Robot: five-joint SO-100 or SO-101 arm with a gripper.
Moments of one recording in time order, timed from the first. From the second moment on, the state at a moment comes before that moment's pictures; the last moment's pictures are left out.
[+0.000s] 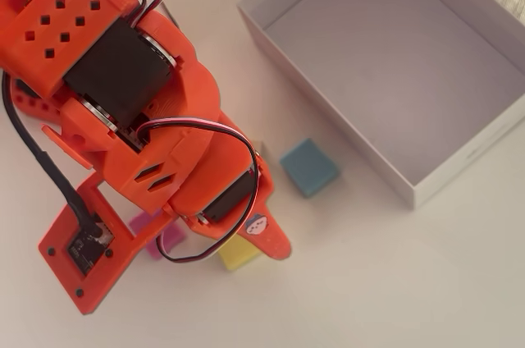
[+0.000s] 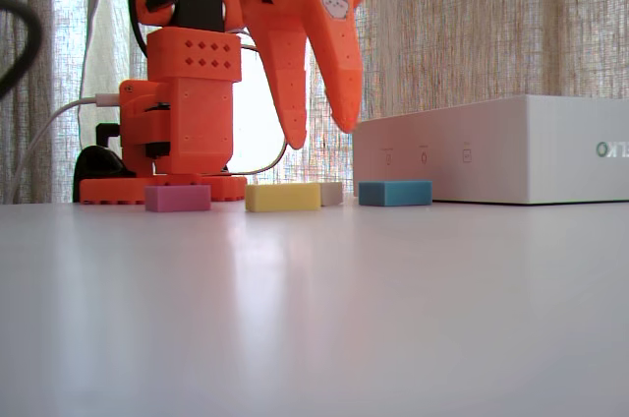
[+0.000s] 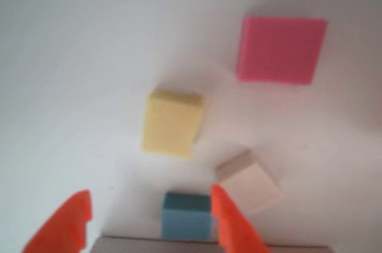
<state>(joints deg) -8.6 111.8 127.1 74.4 7.6</state>
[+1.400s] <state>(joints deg) -3.6 101.9 129.0 65.4 6.9</state>
